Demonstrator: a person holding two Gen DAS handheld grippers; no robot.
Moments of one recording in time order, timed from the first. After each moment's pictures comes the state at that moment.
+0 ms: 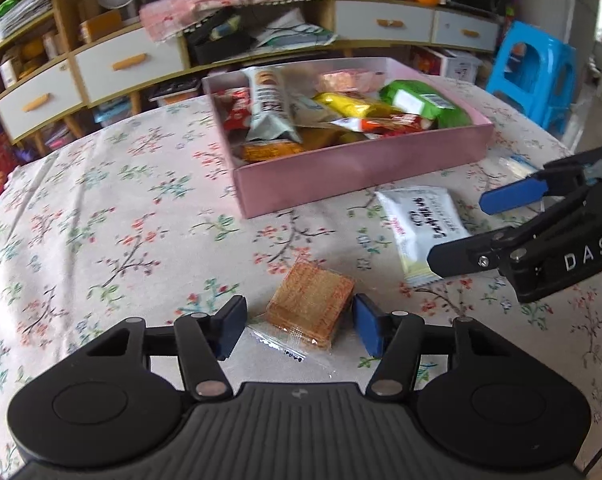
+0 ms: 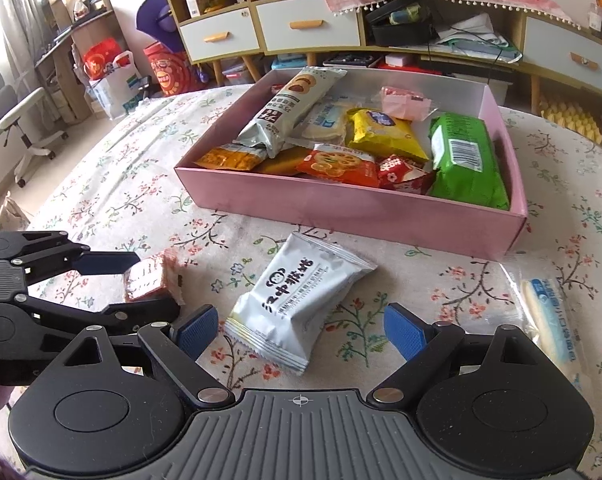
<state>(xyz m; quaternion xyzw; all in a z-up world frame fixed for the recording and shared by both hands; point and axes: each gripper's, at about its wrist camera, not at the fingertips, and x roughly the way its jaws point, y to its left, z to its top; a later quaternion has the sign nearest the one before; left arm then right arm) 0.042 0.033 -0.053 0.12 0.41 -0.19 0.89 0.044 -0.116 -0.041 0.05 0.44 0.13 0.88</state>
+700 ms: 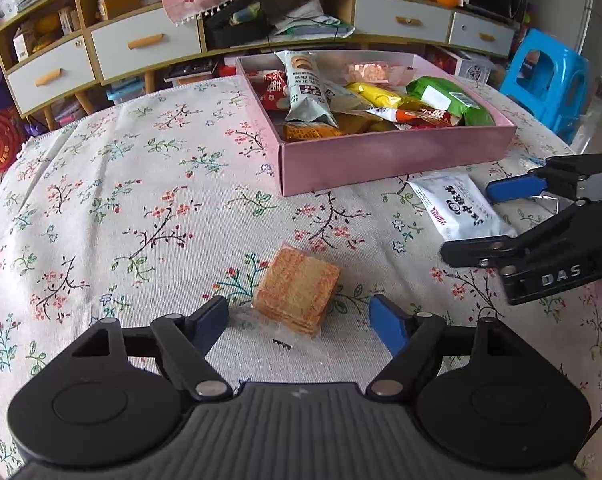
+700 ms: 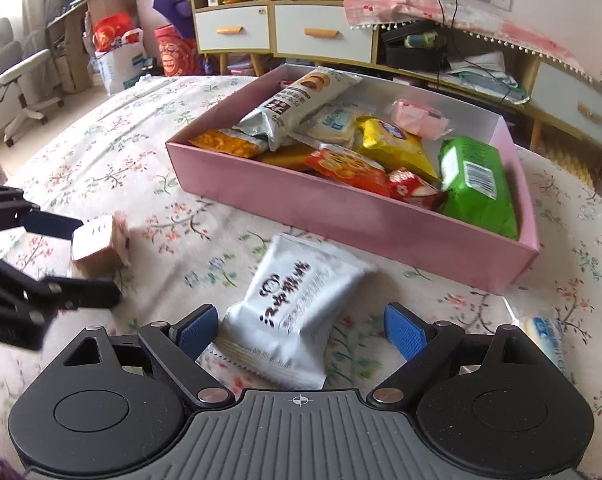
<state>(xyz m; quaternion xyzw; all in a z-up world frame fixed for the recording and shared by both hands) 0.044 0.060 -0.054 0.10 0.43 -0.19 0.88 0.045 -0.108 -0.057 -0.04 0.42 0.13 0.90</state>
